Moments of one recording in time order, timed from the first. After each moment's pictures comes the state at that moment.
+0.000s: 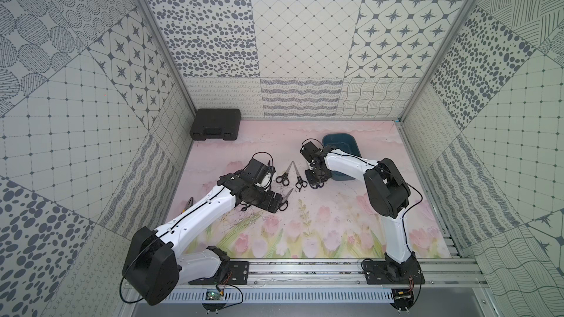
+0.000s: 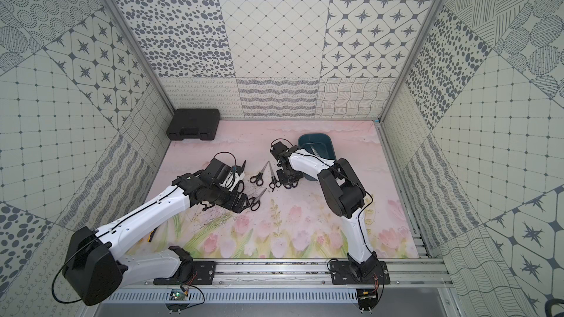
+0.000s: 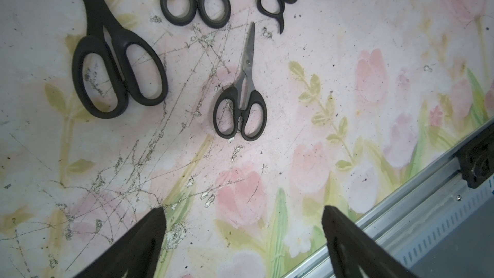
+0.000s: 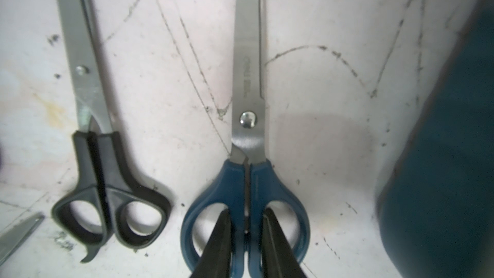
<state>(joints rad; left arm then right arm) -0.51 1.24 0.92 -0.83 0.18 -0.16 0.66 2.10 1.56 -0.86 0.12 0.30</state>
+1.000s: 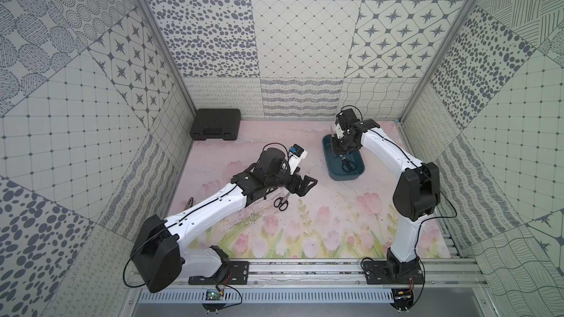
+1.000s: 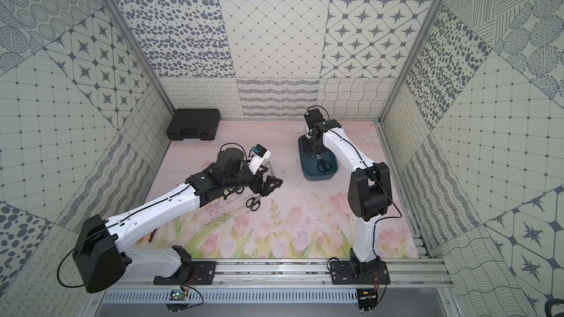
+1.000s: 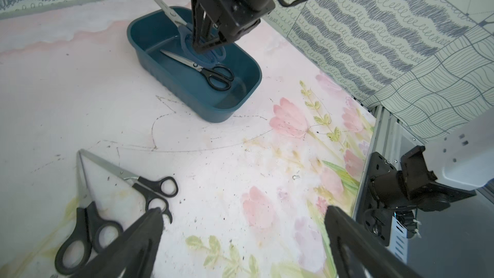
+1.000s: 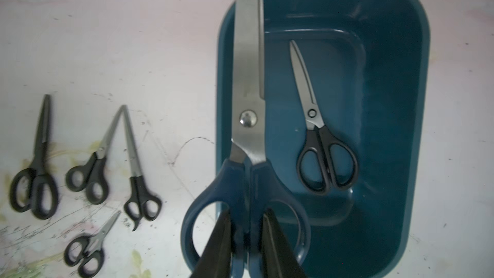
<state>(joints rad) -0.69 1.36 1.00 -0.16 0.33 -0.14 0.34 1.95 1.74 -0.99 0.00 0.23</state>
